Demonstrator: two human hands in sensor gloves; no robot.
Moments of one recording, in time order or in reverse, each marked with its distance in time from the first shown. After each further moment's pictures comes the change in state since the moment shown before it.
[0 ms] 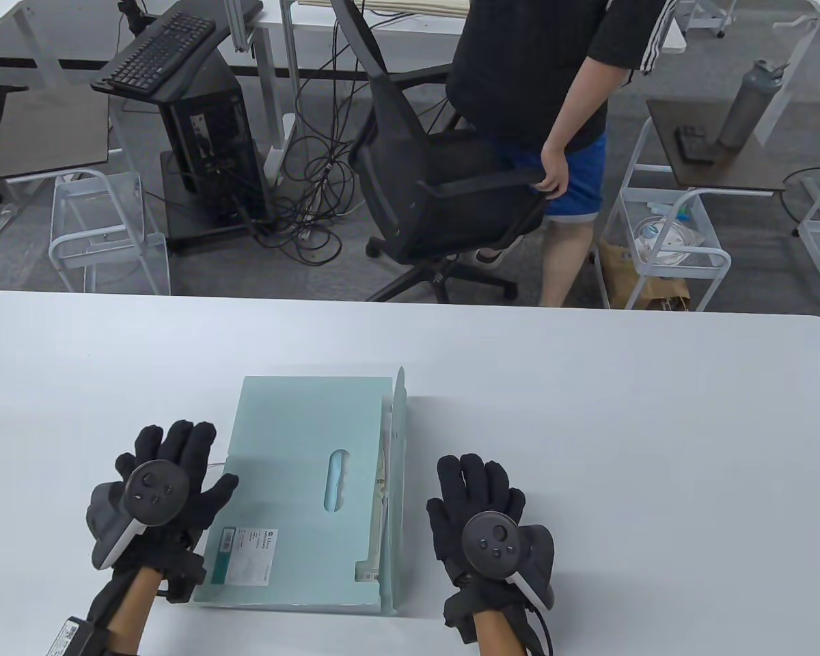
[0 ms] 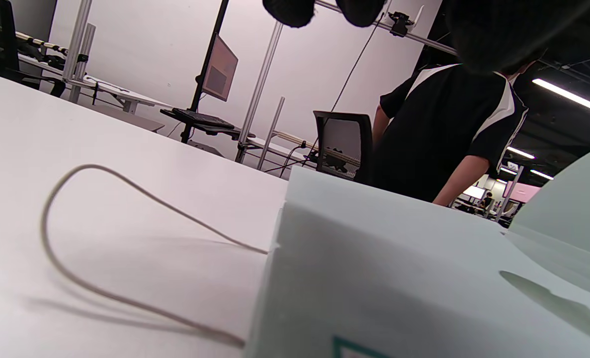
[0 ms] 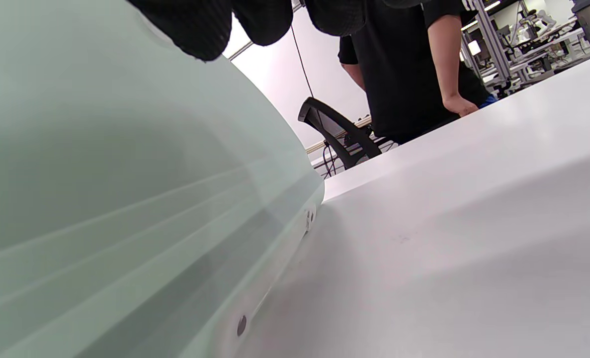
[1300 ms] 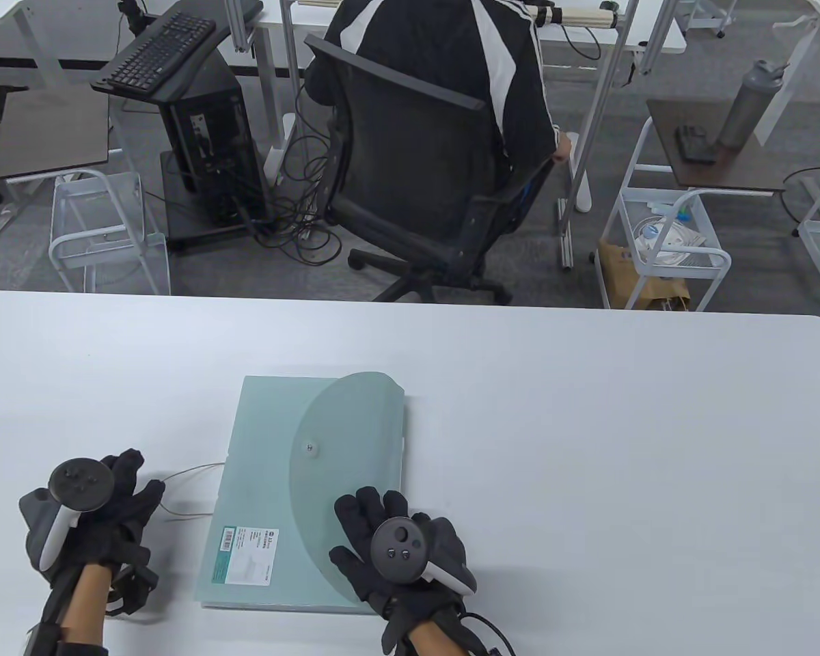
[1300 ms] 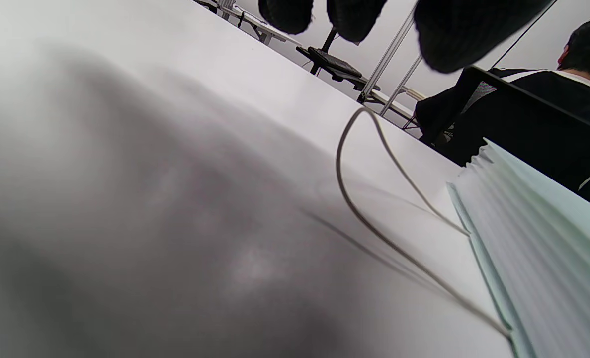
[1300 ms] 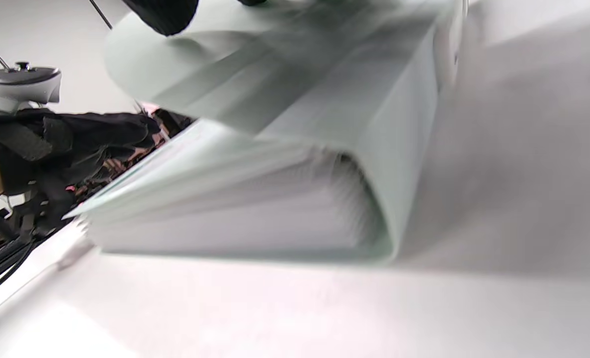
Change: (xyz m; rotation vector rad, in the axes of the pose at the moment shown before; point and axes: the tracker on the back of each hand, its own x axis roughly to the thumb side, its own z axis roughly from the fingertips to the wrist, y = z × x) left_hand -0.102 -0.019 -0.006 -0.199 0.374 0.145; right_hand 0.068 0.082 -0.003 0.515 -0.168 -0.048
